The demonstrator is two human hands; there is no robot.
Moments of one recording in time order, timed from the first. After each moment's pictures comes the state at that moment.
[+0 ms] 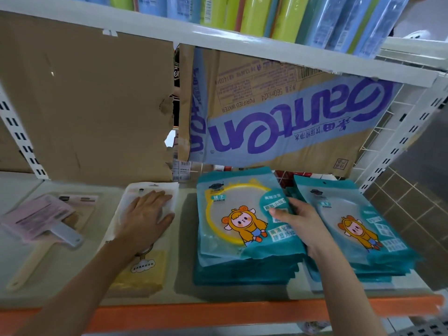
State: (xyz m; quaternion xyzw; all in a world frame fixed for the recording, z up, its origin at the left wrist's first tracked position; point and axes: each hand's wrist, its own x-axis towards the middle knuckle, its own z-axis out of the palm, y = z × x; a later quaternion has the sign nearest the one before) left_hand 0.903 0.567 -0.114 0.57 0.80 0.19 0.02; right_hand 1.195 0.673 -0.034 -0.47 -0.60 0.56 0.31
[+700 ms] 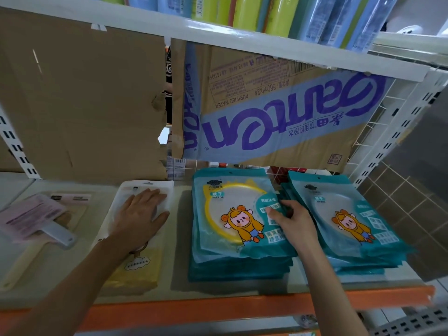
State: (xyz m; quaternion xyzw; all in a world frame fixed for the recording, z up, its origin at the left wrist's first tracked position) left_hand 0.905 0.568 -0.114 0.57 0.81 0.17 0.02; right_hand 1.197 0.677 -0.061 -0.59 -0.68 0.32 0.28
